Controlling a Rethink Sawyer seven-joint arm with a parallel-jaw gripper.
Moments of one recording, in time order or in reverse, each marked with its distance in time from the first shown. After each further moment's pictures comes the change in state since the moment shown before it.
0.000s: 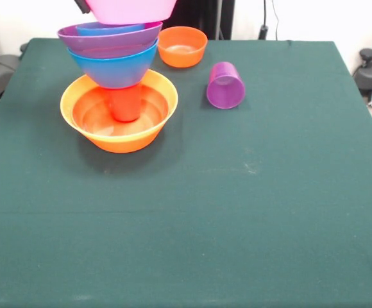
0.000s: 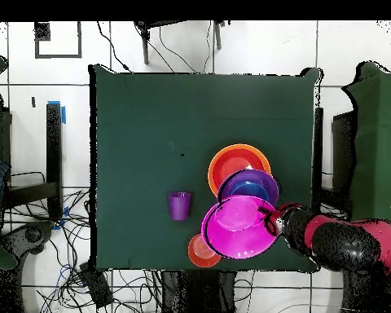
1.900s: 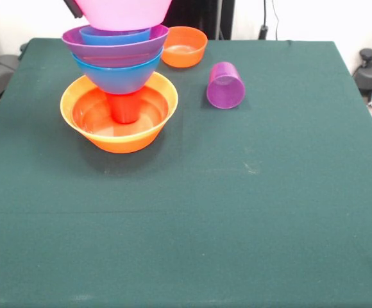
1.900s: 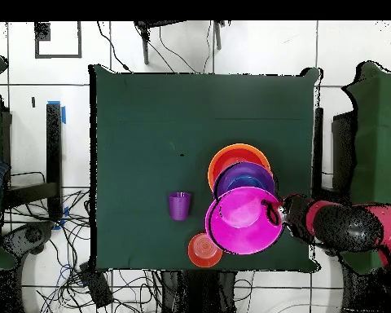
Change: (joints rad) arm 0.085 -0.034 -0.043 -0.095 0.027 0.094 0.000
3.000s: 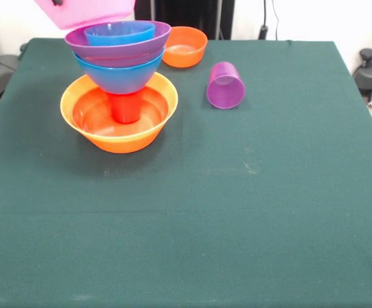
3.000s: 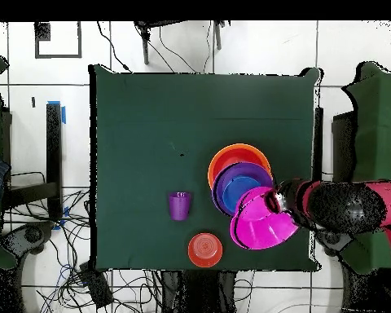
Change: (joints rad) arm 0.130 -0.197 -0.011 -0.058 0.078 0.068 0.000
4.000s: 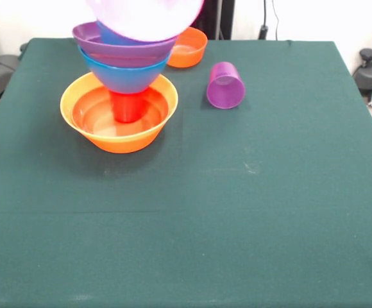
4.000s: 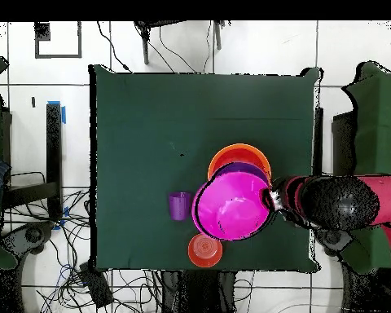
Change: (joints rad) arm 0.075 -0.128 -0.065 0.005 0.063 -0.003 0.001
